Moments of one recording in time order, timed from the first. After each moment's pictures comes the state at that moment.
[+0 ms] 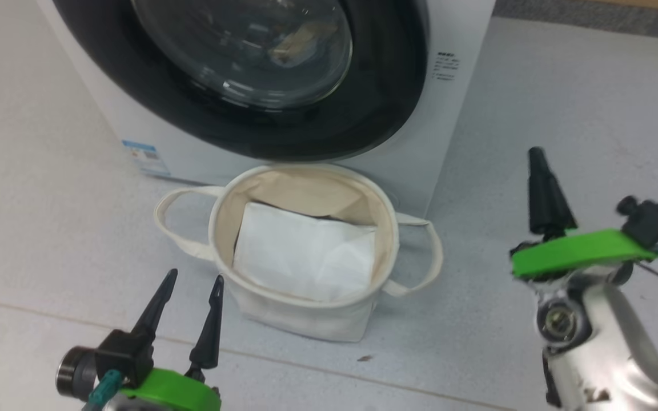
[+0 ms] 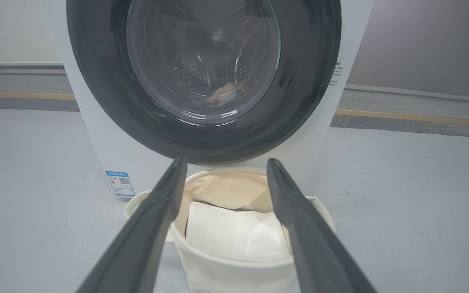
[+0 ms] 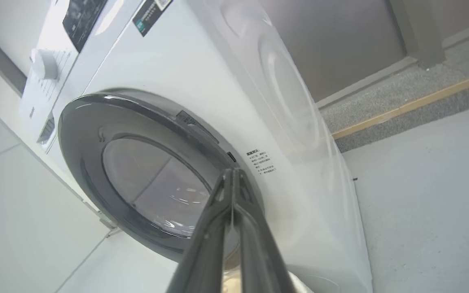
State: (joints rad) left arm -0.17 0.33 -0.43 0.15 -0.40 0.18 -0.25; right arm -0.39 -0.06 0.10 0.31 0.60 0.13 -0.23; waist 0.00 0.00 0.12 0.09
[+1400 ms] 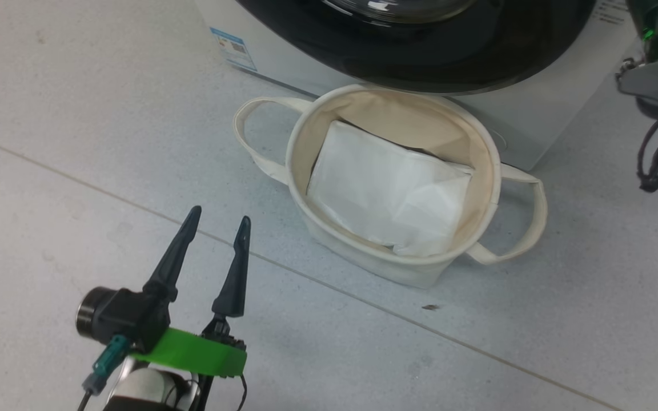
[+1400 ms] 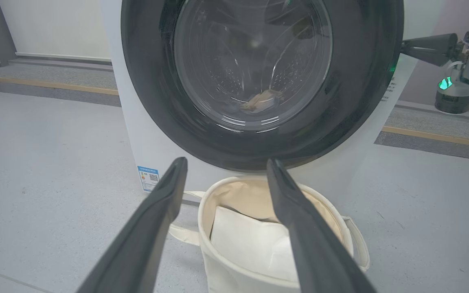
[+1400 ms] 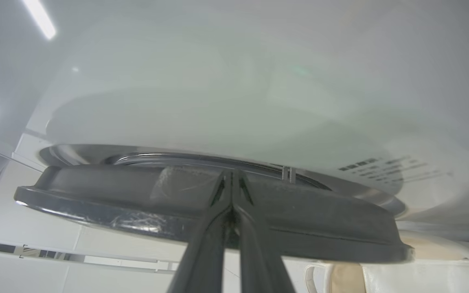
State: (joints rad) left arm -0.26 0.19 -0.33 0.07 -0.30 0.06 -0.25; right arm -1.12 -0.26 0.00 0.84 1.31 0.13 0.32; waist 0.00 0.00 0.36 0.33
